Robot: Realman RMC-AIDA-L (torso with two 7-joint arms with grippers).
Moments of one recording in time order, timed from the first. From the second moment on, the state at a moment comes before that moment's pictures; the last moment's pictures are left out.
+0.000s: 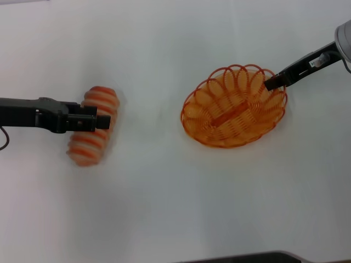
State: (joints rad) left arm -0.60 -2.03 0.64 0.72 2.28 1.70 -1.86; right arm 0.80 1.98 -0.73 -0.66 -2.65 -1.37 2.13
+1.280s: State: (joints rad) left arm -0.61 -2.04 0.64 0.72 2.27 1.69 -1.86; right arm 0.65 2.00 -0.56 -0.48 -2.25 -1.32 2.18
